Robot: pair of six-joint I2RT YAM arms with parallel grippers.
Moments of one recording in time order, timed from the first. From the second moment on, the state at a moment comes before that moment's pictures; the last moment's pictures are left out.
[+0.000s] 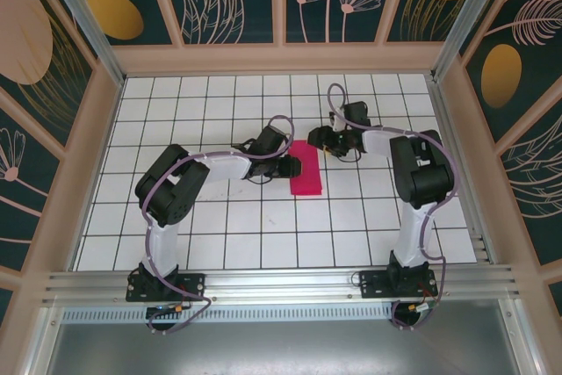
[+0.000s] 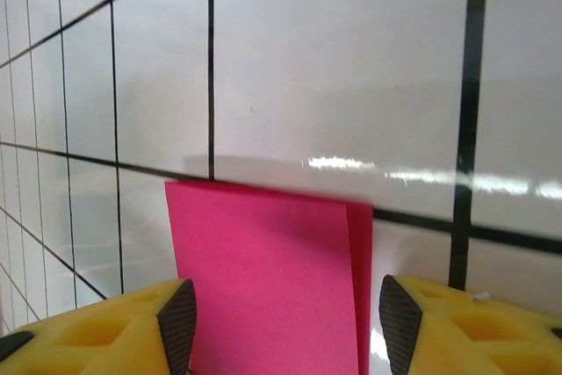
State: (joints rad) left arm -0.69 2.00 1.17 -0.07 0.27 -0.63; right arm 0.27 1.99 1.16 -0.09 -0.58 0.51
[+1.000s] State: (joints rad) left arm -0.69 2.00 1.17 -0.07 0.27 -0.63; right arm 0.29 2.03 1.18 -0.07 -0.62 0.42
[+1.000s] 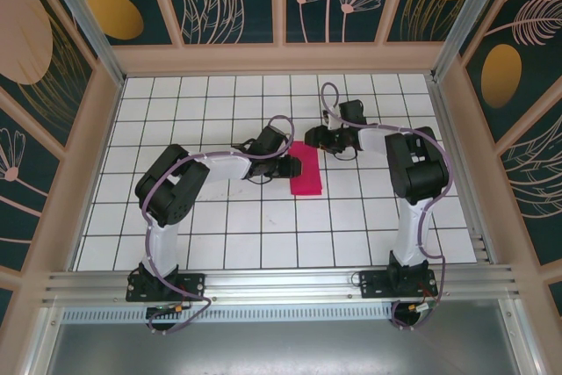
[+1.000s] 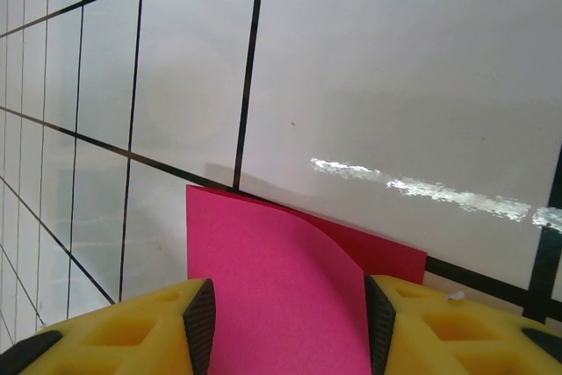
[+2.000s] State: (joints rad) left arm -0.90 1.68 0.98 -0.09 0.04 -0.39; right arm 0.29 2.00 1.21 -0.23 -0.66 0.41
